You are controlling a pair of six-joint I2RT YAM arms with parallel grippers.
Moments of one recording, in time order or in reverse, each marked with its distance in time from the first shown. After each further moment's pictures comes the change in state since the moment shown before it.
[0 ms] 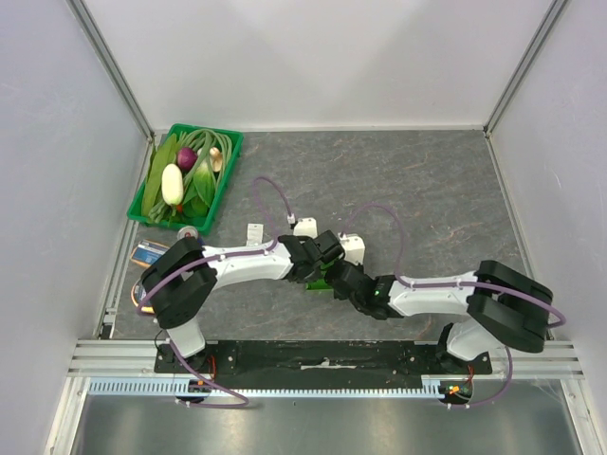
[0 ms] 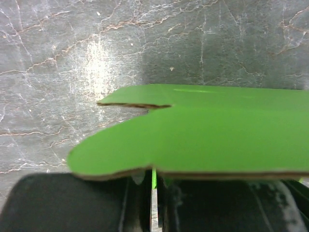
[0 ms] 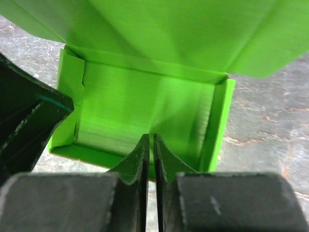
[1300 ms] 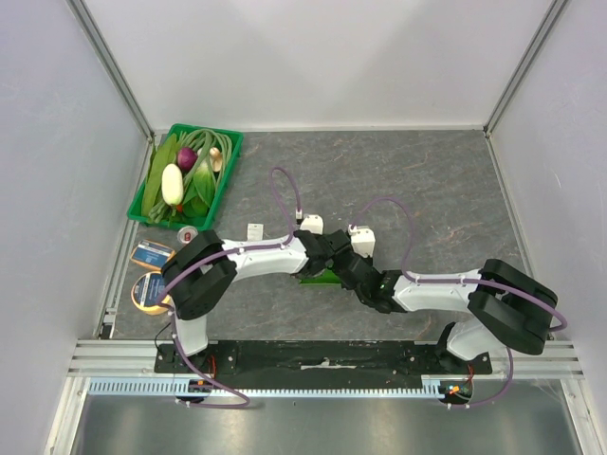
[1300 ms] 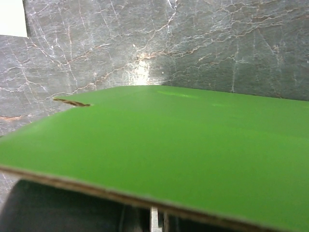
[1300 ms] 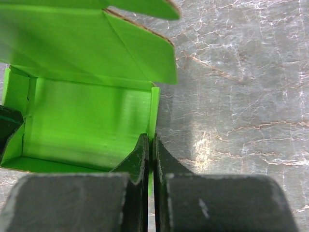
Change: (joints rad) left arm -0.026 0.140 0.147 -0.182 -0.174 0.043; right arm -0.091 -0.045 -0.037 0.015 0.053 -0.041
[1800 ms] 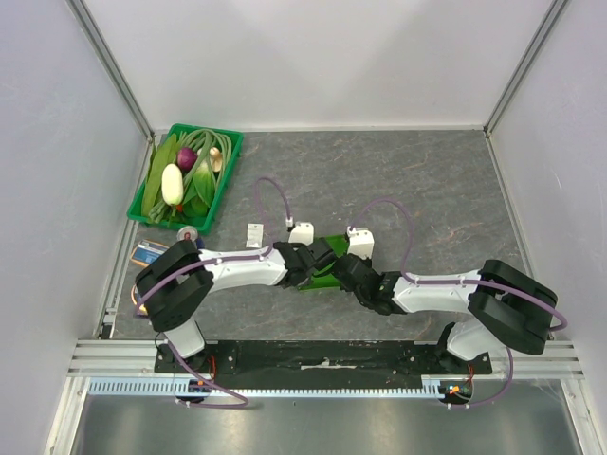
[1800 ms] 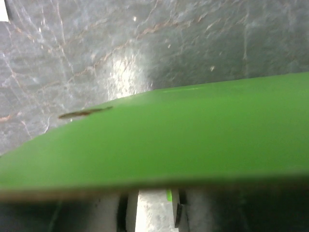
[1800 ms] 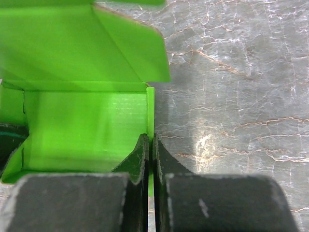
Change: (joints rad) left arm 0.002 -0.160 -0.197 0.205 0.068 0.093; right arm 0.013 0.000 -0.003 0.004 0.004 0.018
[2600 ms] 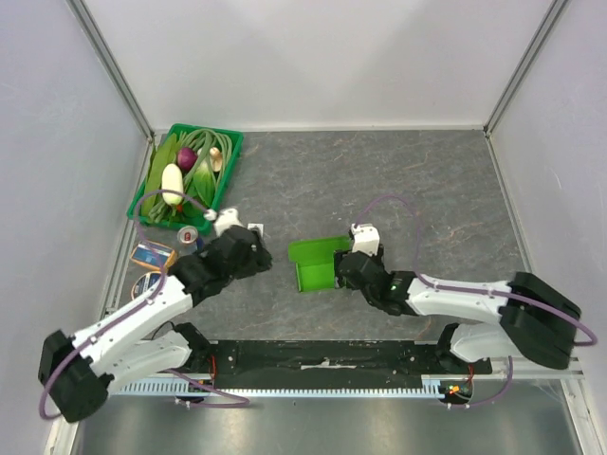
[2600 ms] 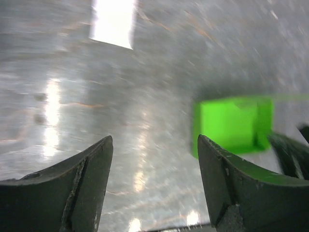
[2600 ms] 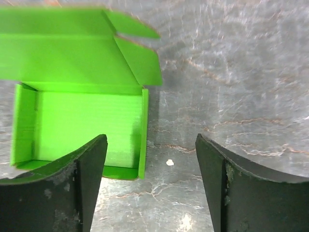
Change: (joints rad) left arm 0.213 -0.751 -0.292 -0.016 0.153 0.048; right arm 0.003 -0.109 0.000 -0.098 -0.005 -0.055
